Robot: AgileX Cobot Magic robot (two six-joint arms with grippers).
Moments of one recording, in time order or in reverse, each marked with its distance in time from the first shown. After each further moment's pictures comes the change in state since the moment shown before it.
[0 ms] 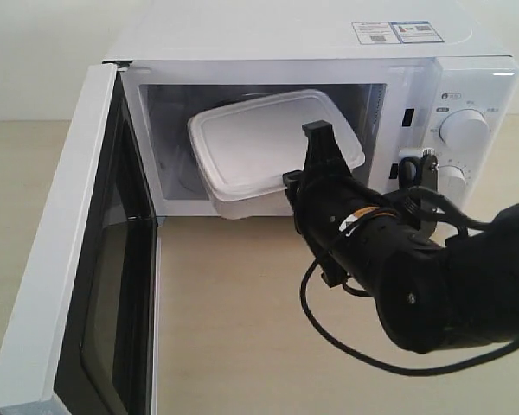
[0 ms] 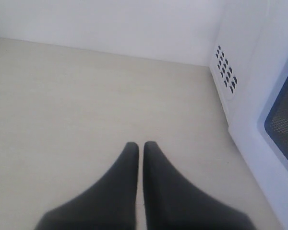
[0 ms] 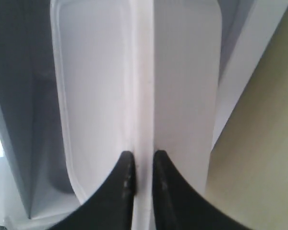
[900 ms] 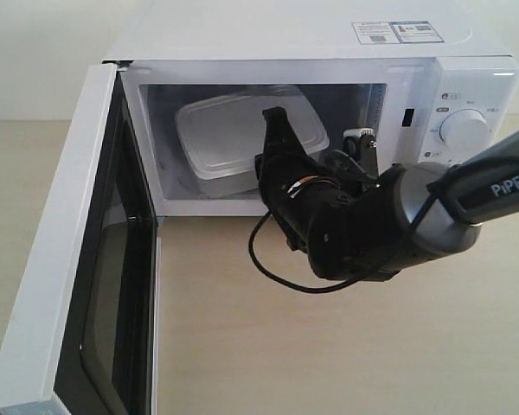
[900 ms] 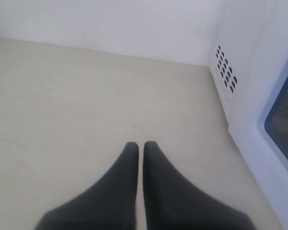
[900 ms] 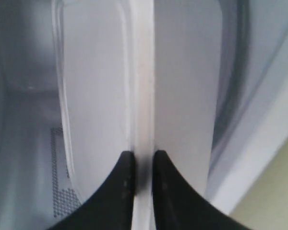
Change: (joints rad) left arm 0.000 0.000 0.000 0.000 0.000 0.000; right arm -0.079 0.258 -0.299 -0.028 0.053 -0.035
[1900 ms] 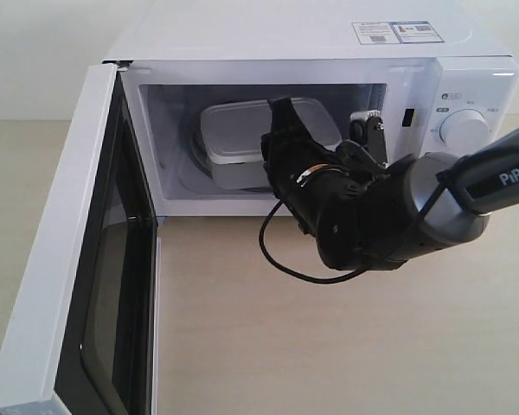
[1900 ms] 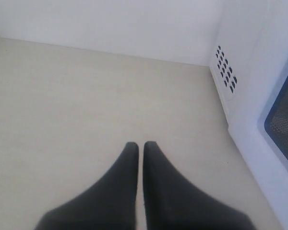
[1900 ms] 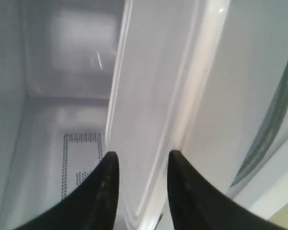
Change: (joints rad) left arm 0.000 0.000 0.000 0.000 0.000 0.000; right arm -0.036 0.000 -0.007 -0.062 -0.030 -0.074
